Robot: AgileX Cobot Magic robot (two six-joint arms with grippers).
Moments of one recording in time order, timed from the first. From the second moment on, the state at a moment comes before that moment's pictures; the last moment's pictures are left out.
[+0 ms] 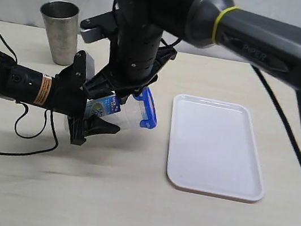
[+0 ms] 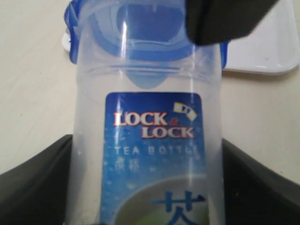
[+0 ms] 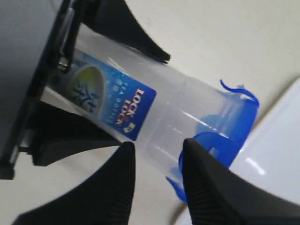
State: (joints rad) left arm -0.21 2.11 -0.98 1.42 -0.85 -0.47; right arm 0.73 2.15 -1.95 -0.10 1.21 0.06
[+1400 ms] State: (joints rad) left arm -0.21 2.08 -1.00 1.58 -0.68 -0.67; right arm 0.61 2.12 -1.79 0.10 0.96 -0.06
